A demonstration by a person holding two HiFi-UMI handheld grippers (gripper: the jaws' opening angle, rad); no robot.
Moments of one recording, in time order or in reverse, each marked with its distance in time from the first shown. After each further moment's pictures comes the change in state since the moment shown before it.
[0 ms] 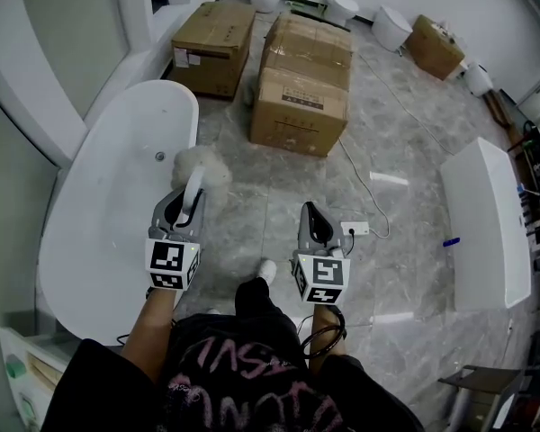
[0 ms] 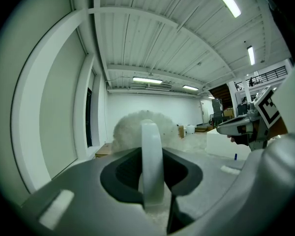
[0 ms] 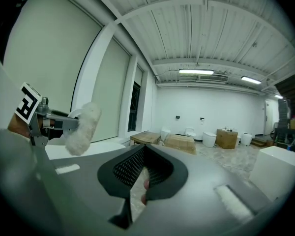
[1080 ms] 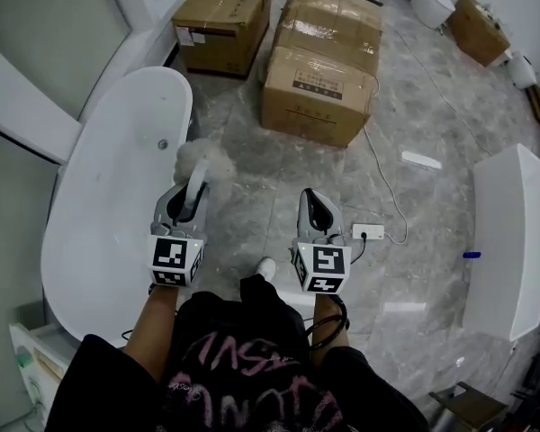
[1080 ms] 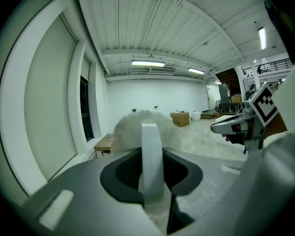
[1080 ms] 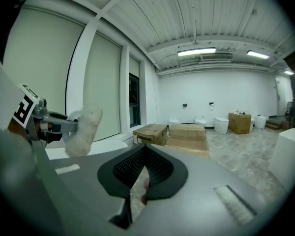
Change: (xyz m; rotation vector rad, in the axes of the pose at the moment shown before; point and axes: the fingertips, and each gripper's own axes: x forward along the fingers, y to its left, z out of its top) left arm 0.185 -0.025 -0.015 0.033 0.163 0.065; right arm 0.169 -0.118 -0.038 0.104 0.084 0.141
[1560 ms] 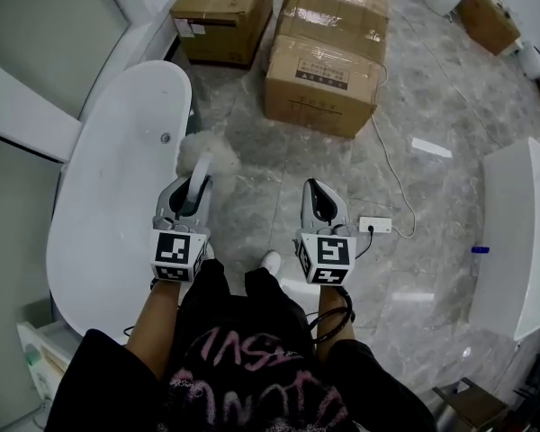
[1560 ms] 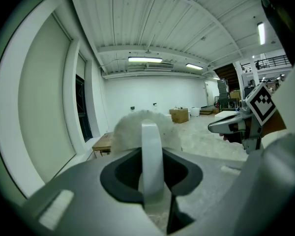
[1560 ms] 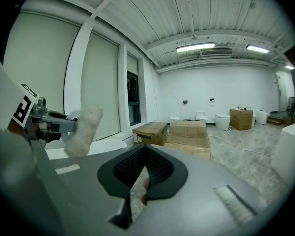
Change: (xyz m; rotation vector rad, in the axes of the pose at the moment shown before) left arm 0.031 -0.008 0.001 0.030 0.038 -0.007; right arm 0.027 -0.023 -0.008 0.029 0.020 0.021
